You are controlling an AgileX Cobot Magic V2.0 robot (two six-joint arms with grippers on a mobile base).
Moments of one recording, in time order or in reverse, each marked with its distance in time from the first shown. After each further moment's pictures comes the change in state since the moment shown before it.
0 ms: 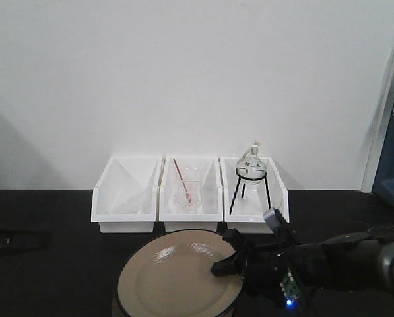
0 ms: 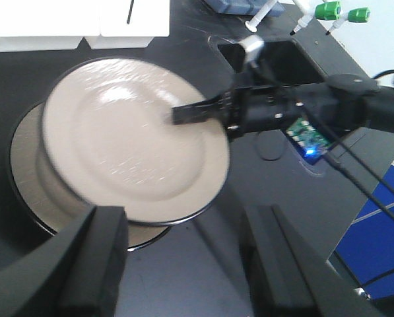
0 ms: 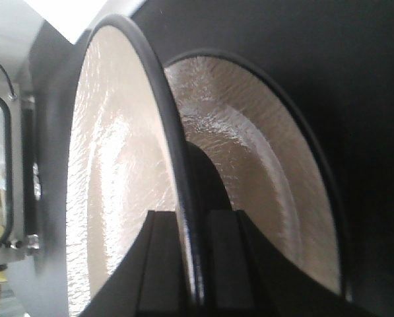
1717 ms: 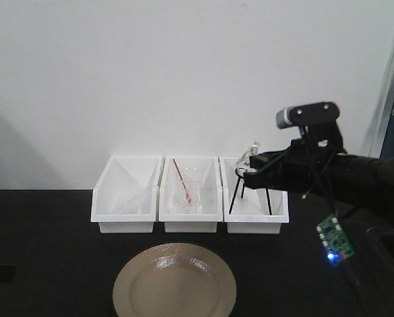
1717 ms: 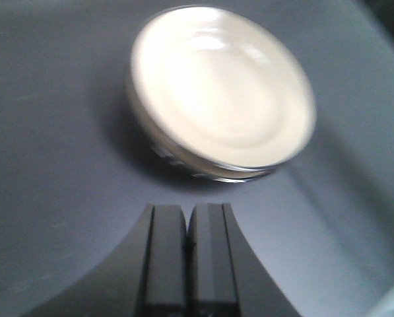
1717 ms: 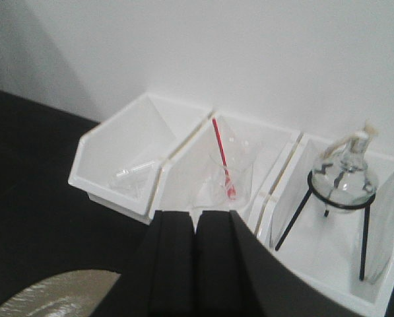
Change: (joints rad) left arm 0.000 -0.056 0.033 0.361 -0.163 -0.071; right arm 0.028 -0.456 -0.075 -0.346 -0.364 -0.535
